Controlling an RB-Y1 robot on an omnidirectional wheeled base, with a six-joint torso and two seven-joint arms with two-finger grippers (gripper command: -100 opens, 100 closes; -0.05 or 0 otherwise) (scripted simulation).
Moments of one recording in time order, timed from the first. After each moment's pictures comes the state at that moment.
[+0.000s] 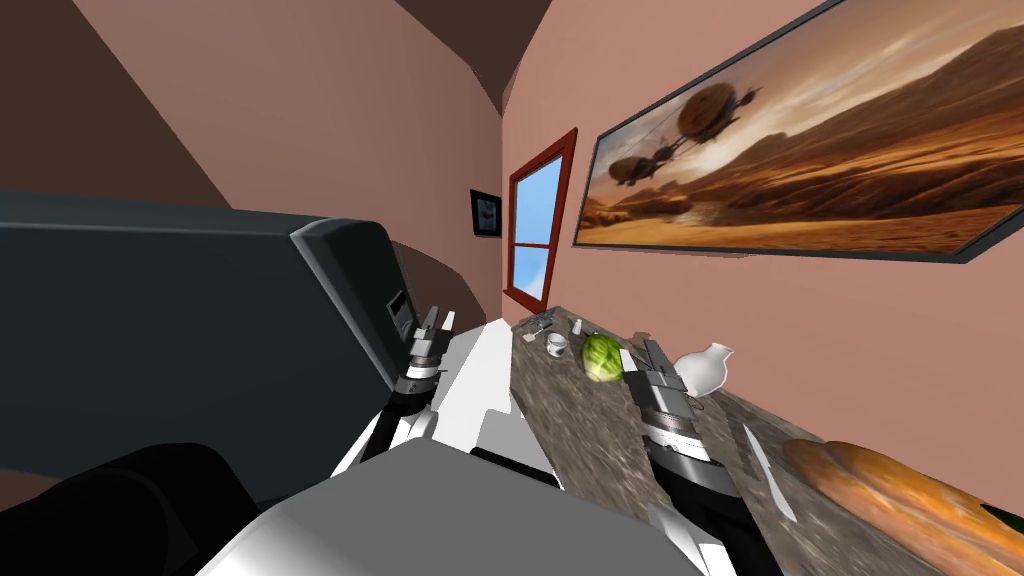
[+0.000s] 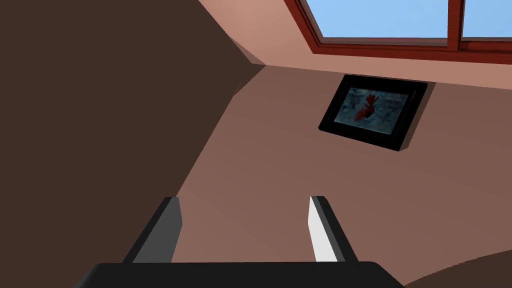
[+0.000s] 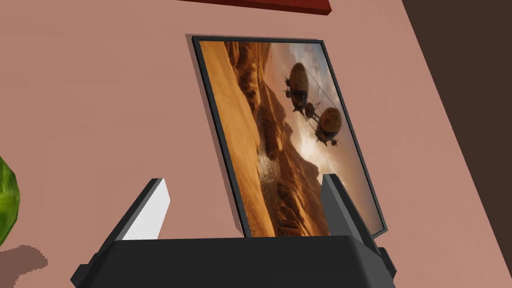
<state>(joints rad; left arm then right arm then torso) 0.53 0.04 -0.04 -2.24 -0.02 -0.63 0.09 0.59 -0.15 -0.01 -2.32 0.03 -0.37 -0.11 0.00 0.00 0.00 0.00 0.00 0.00</state>
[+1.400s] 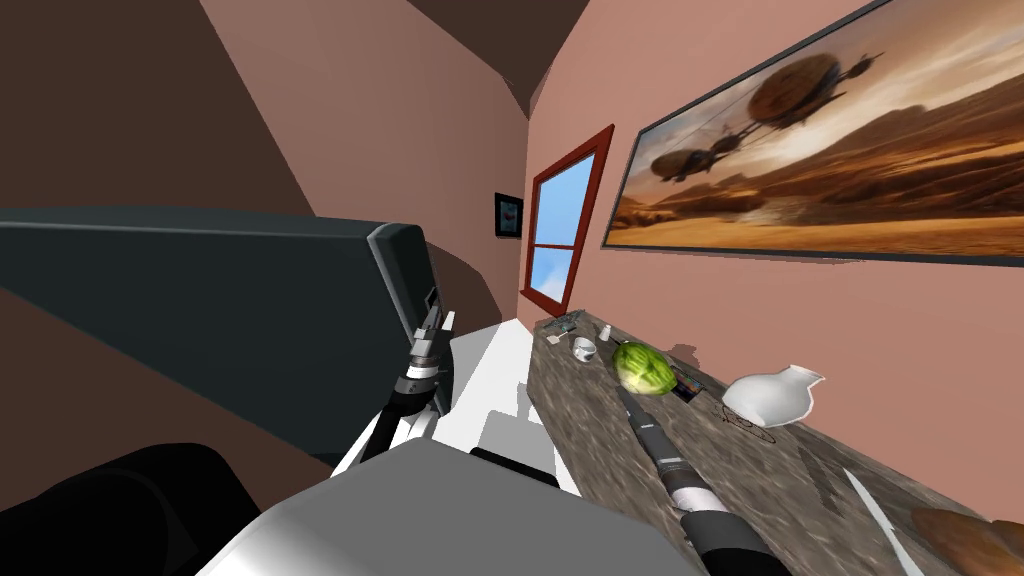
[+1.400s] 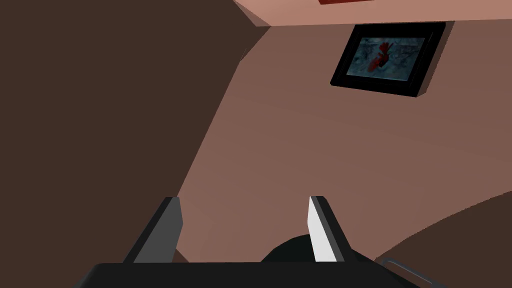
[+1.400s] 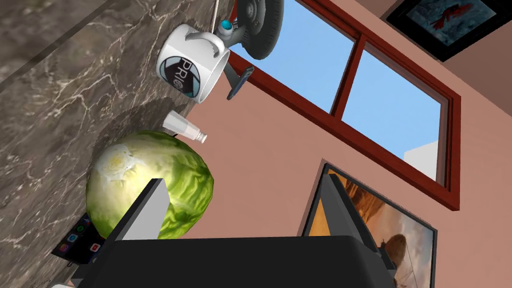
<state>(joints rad) 0.53 0.04 -0.04 -2.24 -0.02 -0.63 0.09 0.82 -0.51 0.00 -2.28 0.21 -0.02 -0.10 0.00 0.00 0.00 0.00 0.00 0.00</state>
